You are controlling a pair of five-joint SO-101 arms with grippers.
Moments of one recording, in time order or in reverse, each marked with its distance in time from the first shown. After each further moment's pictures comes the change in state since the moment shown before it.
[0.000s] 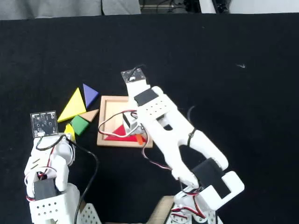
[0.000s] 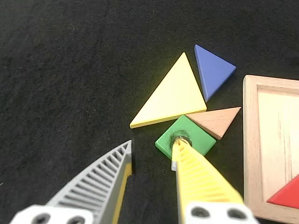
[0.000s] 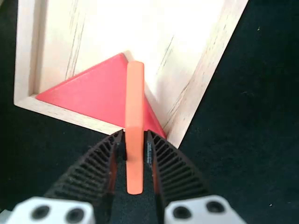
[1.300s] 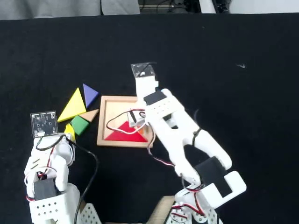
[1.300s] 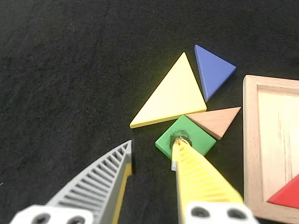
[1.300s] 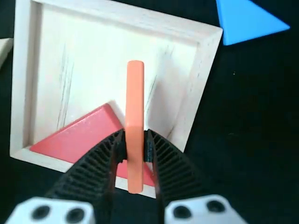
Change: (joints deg) left arm 0.0 0.0 0.0 0.0 0.0; right arm 4.6 0.0 5.8 -15.4 0.0
